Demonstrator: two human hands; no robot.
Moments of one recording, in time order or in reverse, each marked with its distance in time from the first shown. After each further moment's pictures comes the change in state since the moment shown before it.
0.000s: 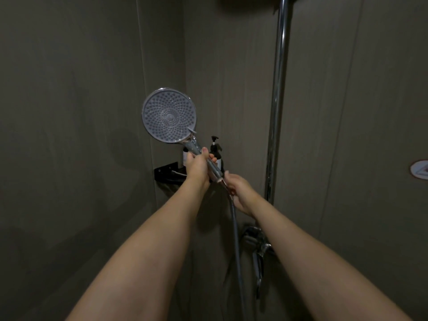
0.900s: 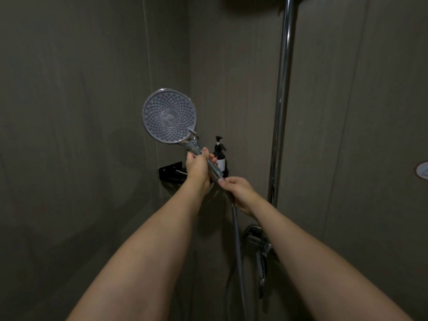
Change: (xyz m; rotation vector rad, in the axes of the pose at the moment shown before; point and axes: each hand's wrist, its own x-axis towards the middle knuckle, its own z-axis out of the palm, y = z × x) left_hand -0.004 0.007 -0.008 0.013 0.012 0.039; right_hand 0.001 0.004 0.006 -0.125 -0.016 0.022
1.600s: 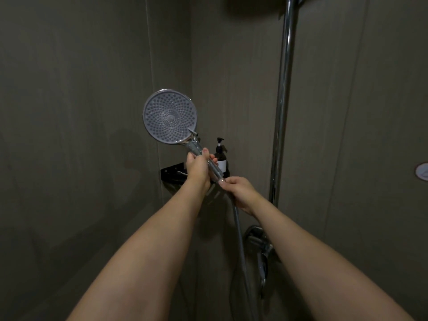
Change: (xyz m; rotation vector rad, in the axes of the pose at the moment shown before) left_hand -0.008 0.008 -0.001 -0.009 0.022 -0.011; right_hand 0.000 -0.001 0.003 -0.101 -0.009 -0.049
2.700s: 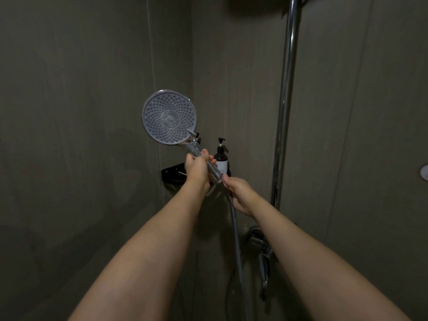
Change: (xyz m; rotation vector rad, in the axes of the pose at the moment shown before) left_hand 0.006 0.001 -0.007 0.016 -0.001 -0.001; right_hand 0.007 0.002 0.009 0.193 -0.016 0.072
